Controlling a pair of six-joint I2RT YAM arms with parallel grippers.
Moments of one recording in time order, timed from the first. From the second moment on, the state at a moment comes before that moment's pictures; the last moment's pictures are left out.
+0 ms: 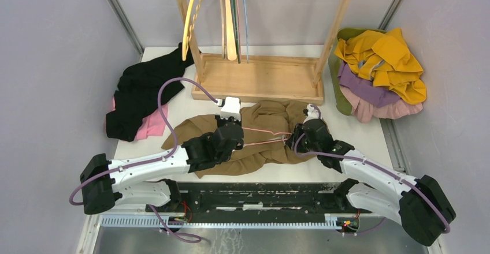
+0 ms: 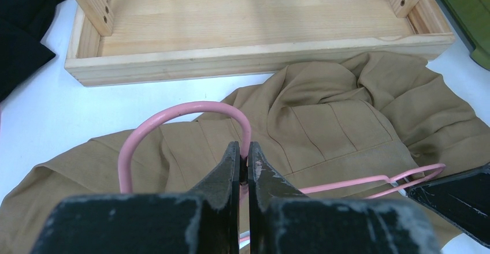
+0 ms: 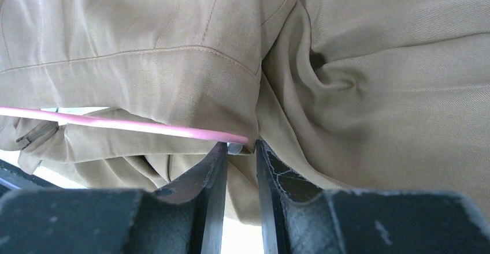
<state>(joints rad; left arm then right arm) -1.14 1.14 0.77 -0.05 -0.92 -0.39 0.66 1.00 0.43 -0.15 0.10 0.68</state>
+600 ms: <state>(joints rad) -1.14 1.14 0.77 -0.05 -0.92 -0.39 0.65 1.03 0.43 -0.11 0.06 0.70</state>
